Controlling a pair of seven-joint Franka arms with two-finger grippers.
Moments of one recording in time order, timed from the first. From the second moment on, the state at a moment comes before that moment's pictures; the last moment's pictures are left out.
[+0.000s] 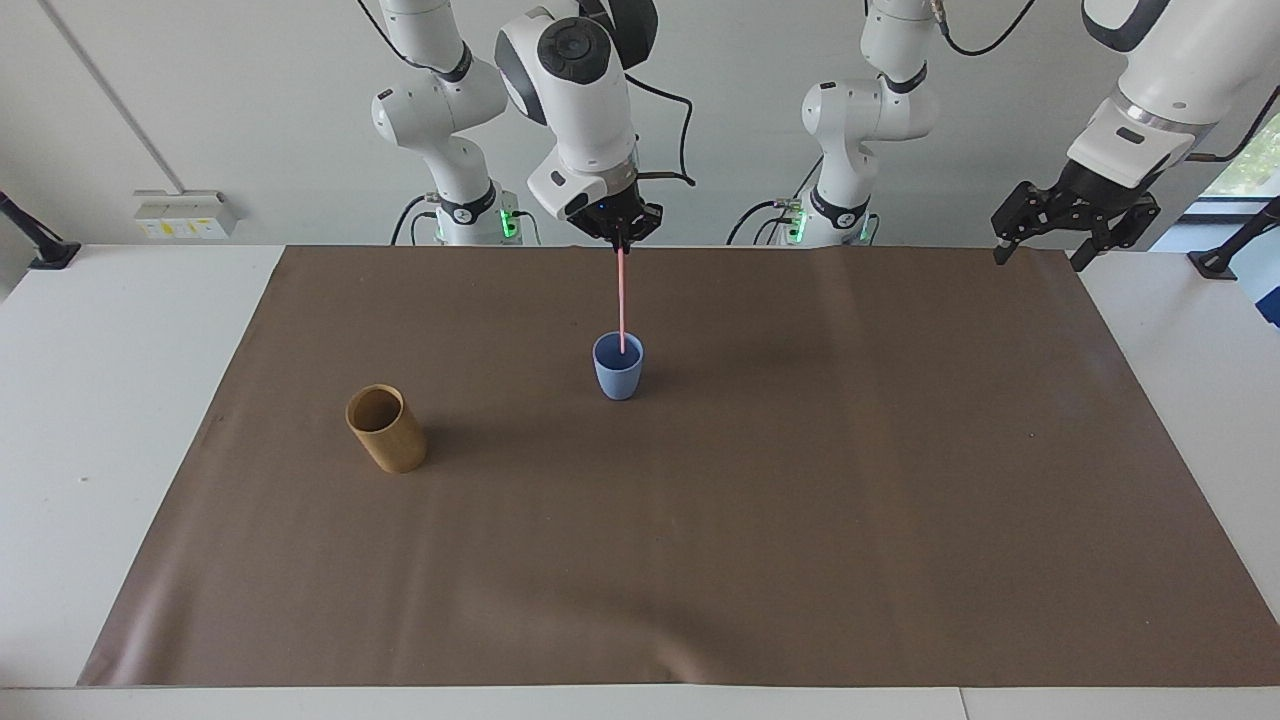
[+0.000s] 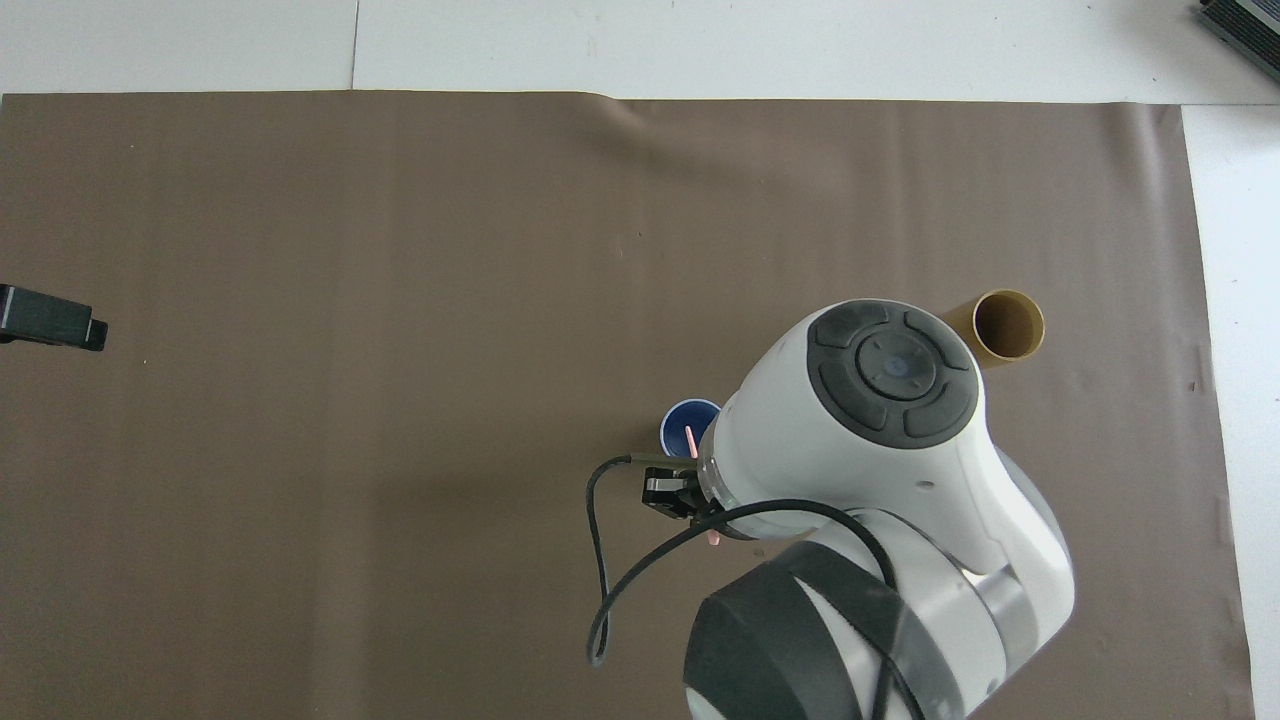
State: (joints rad) left arm -0.09 -0.02 0.08 -1.52 -0.03 1.51 0.14; right arm 0.53 0.01 0.03 -1.80 0.23 1.66 0.70
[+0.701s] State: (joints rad) left arm -0.09 -0.02 0.08 -1.52 -0.03 1.51 0.14; right arm 0.52 0.07 0.02 -1.85 0.26 1.79 0.70
